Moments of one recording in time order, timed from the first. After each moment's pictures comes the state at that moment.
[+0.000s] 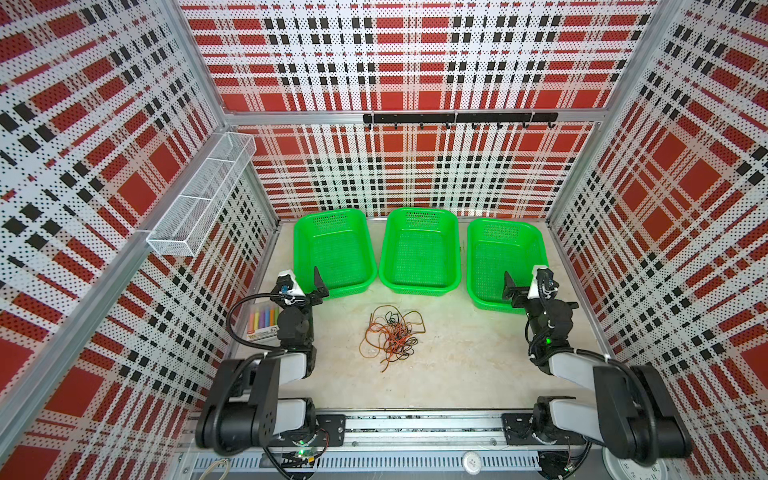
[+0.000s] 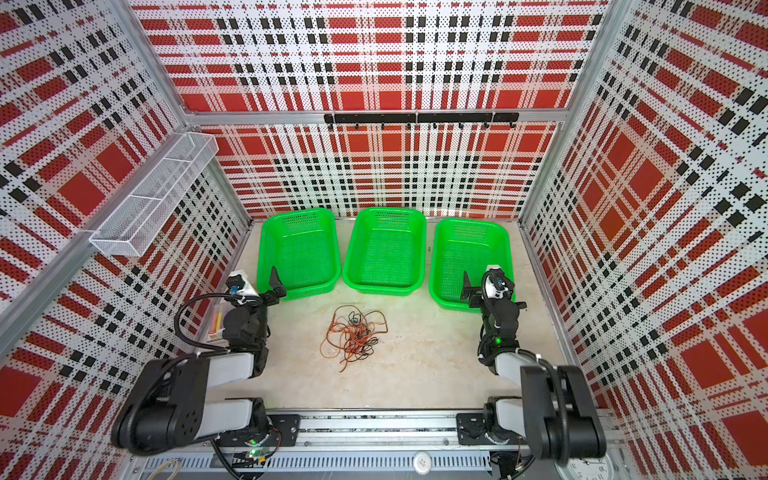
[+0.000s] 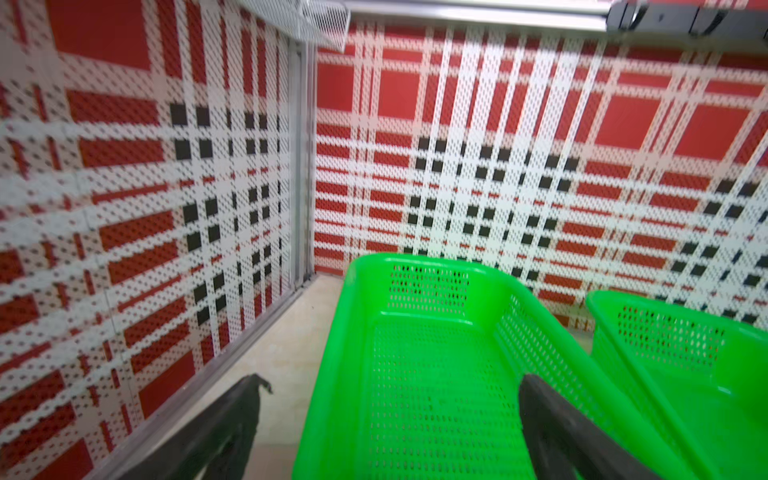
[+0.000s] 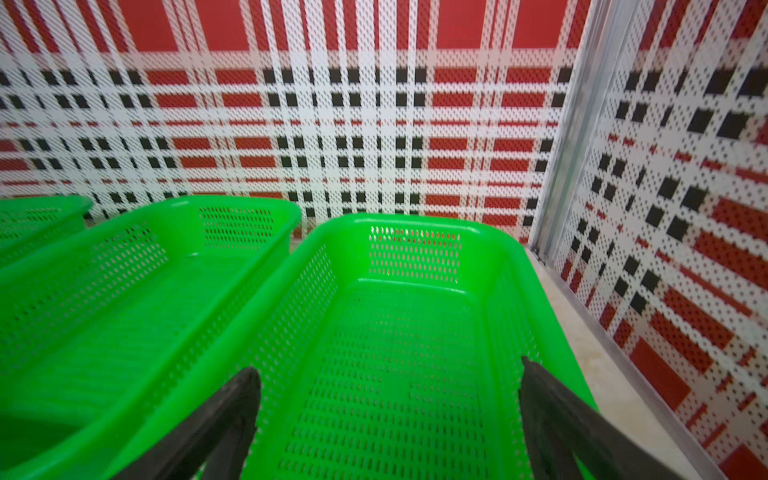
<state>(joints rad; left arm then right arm) 0.00 1.24 0.20 1.20 -0.22 -0.08 0.03 1.19 0.26 0.98 -0.04 0.06</state>
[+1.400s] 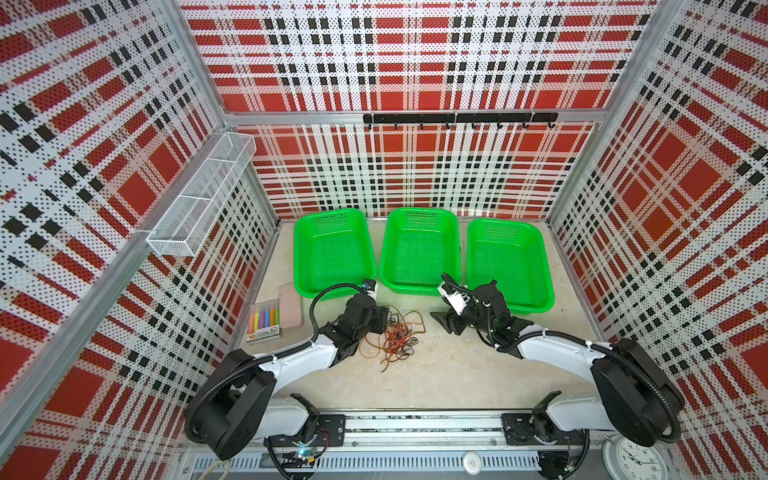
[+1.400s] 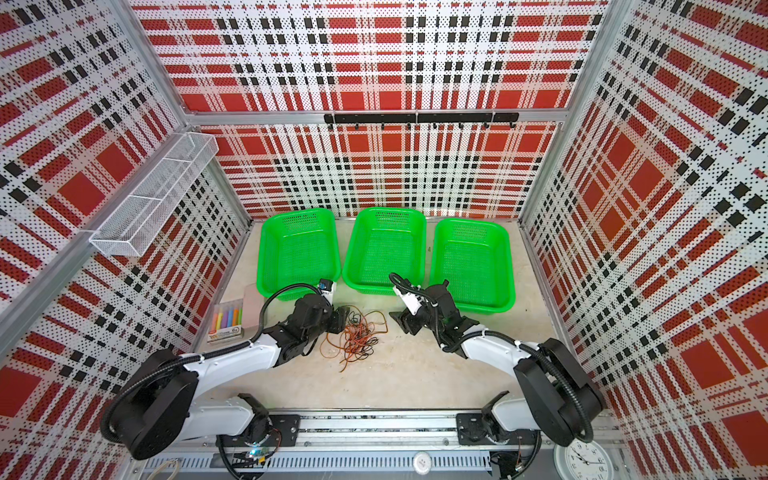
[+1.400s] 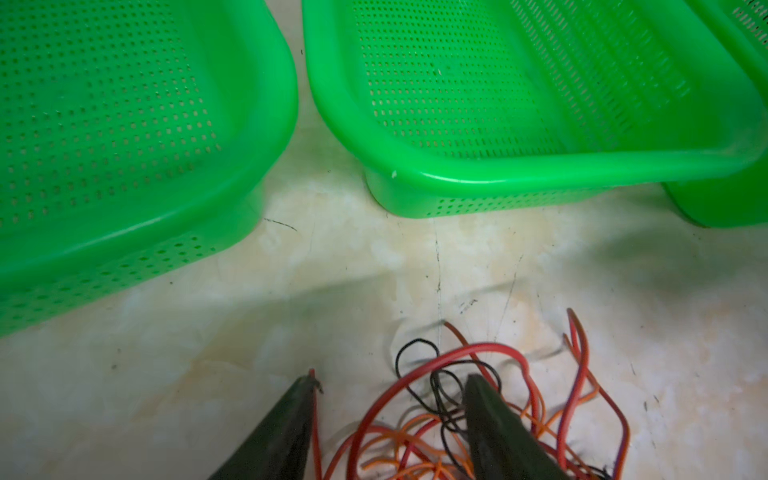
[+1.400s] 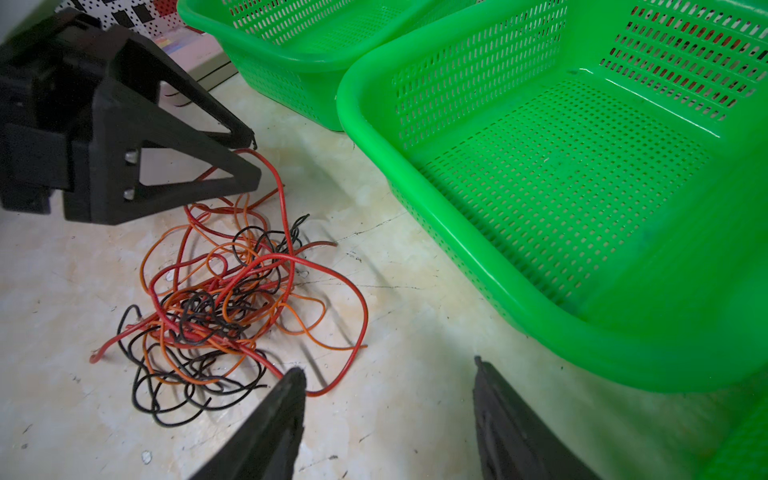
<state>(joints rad) -0.60 1.34 0.52 0.15 -0.15 -0.29 0.59 1.36 0.56 0.29 -0.27 -0.06</state>
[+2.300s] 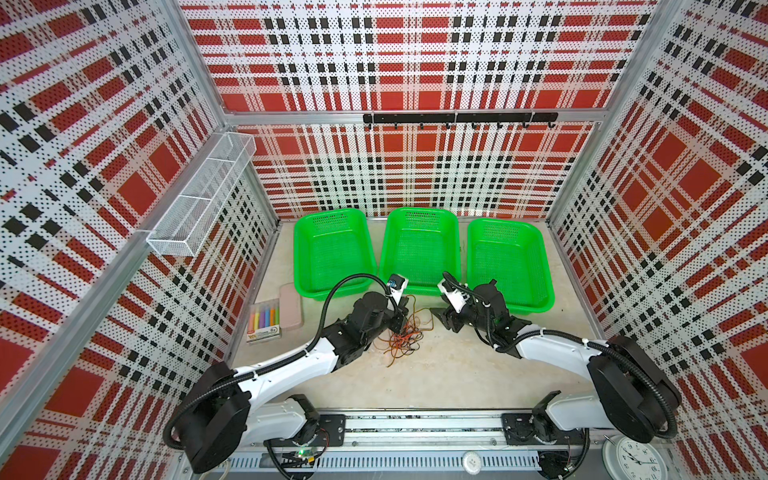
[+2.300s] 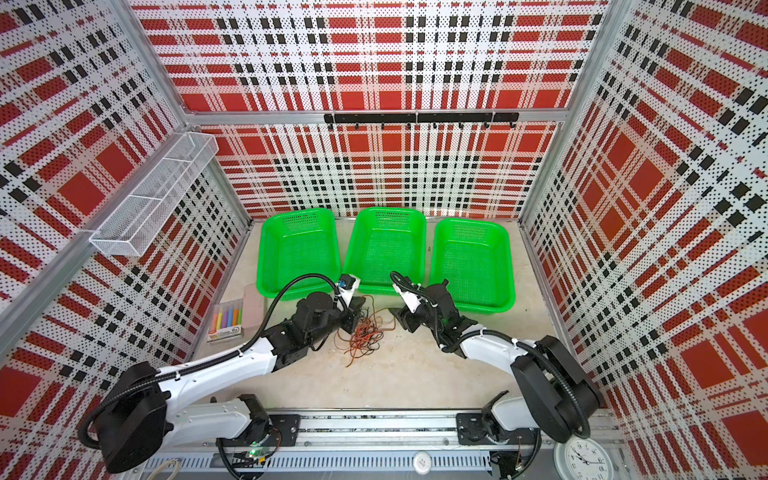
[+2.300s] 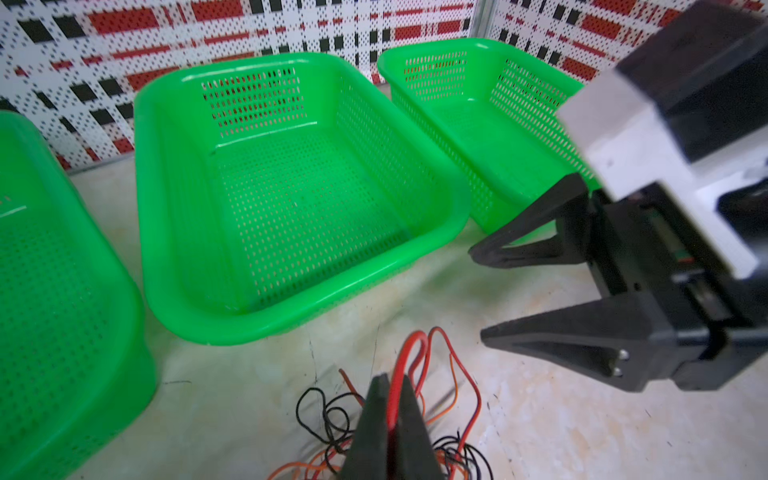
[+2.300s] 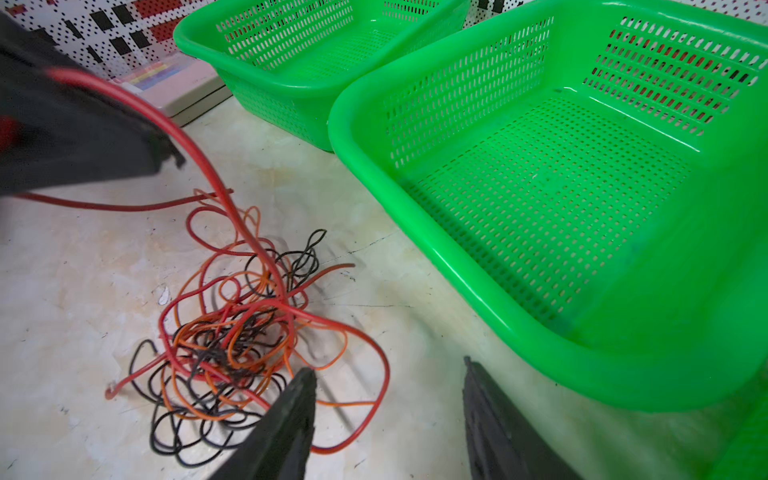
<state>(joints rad) -0.79 1.19 0.63 0.17 -0.12 -0.09 0.60 1.39 0.56 0.36 -0.27 -0.03</state>
